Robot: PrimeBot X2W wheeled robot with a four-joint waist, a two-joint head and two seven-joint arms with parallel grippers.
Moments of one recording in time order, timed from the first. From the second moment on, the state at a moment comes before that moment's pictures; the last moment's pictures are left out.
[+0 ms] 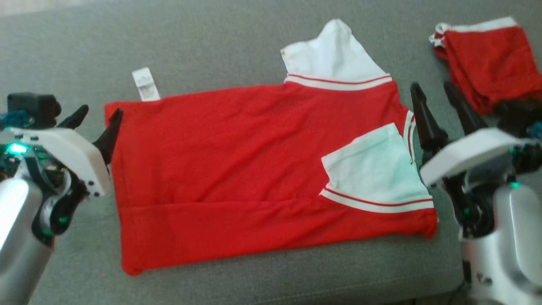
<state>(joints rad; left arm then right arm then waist) -0.49 0.64 -0.48 0.13 -0.78 0.07 0.44 -0.29 -0.04 0.00 0.01 0.31 0.13 0.32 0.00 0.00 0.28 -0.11</state>
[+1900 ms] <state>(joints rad) -0.78 0.37 -0.61 0.33 -0.74 0.01 0.35 -1.05 -0.21 0.06 0.84 0.07 0.13 0.56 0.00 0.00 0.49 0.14</state>
